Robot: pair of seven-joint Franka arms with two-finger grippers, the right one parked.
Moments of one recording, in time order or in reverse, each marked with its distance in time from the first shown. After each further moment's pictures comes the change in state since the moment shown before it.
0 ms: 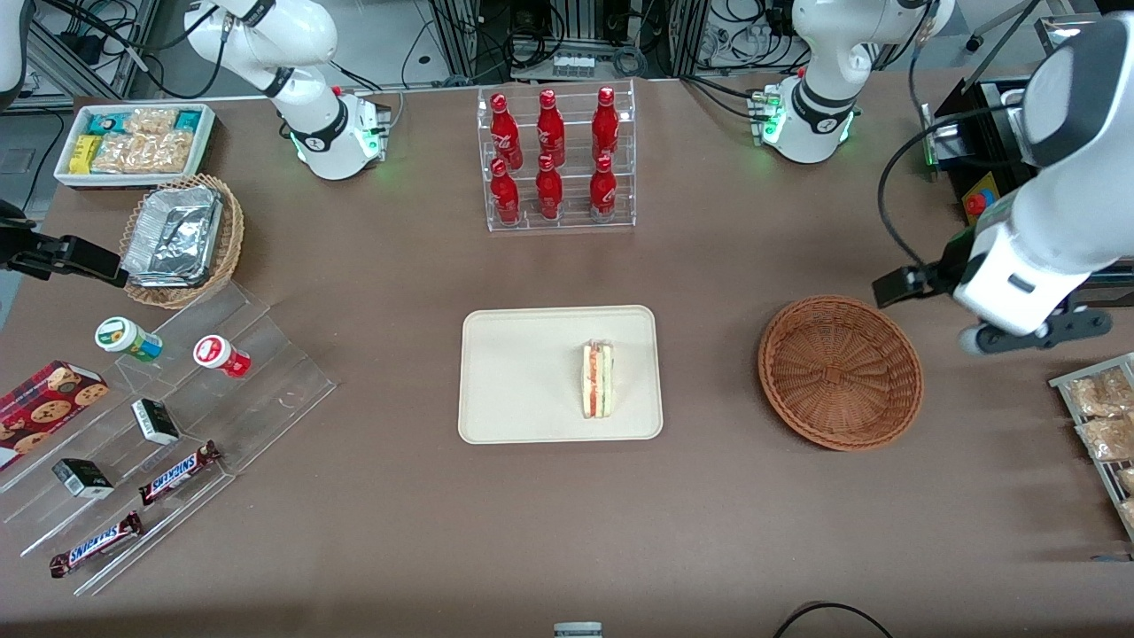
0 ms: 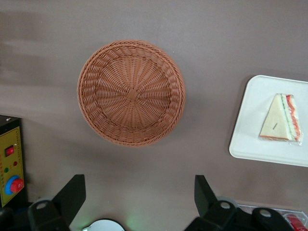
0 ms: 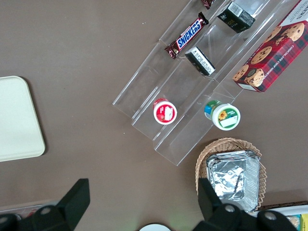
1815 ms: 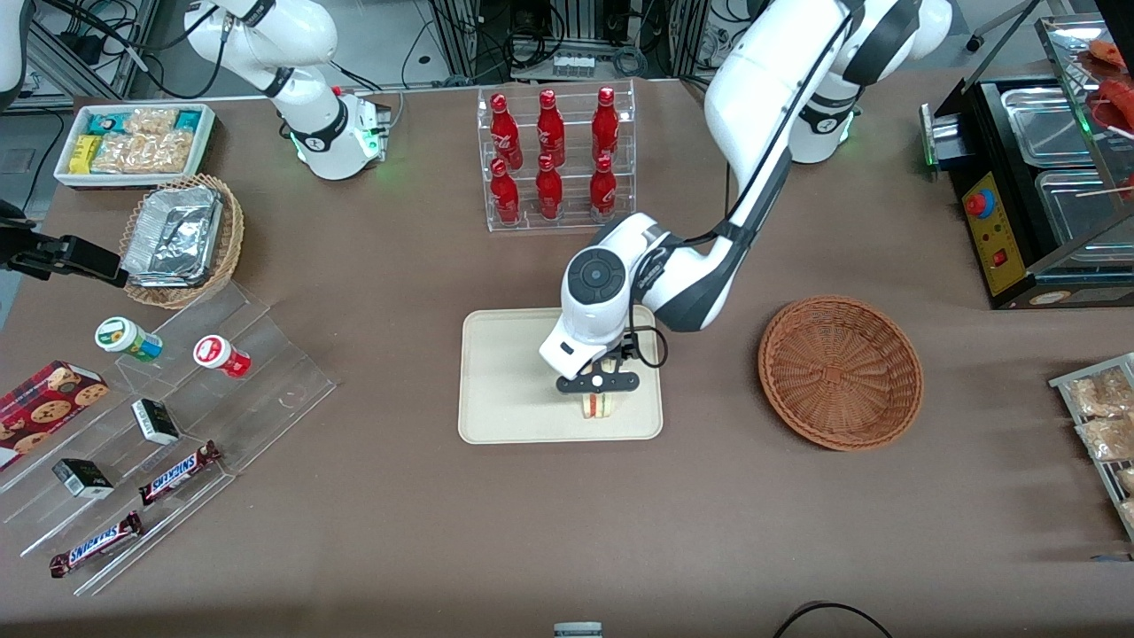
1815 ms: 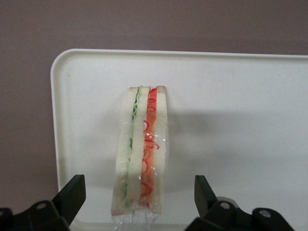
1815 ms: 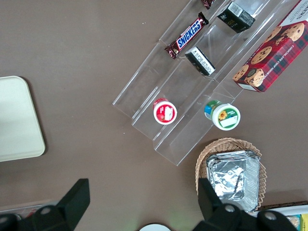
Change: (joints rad) arm -0.623 0.534 0.062 -0.005 0.060 0.669 -0.465
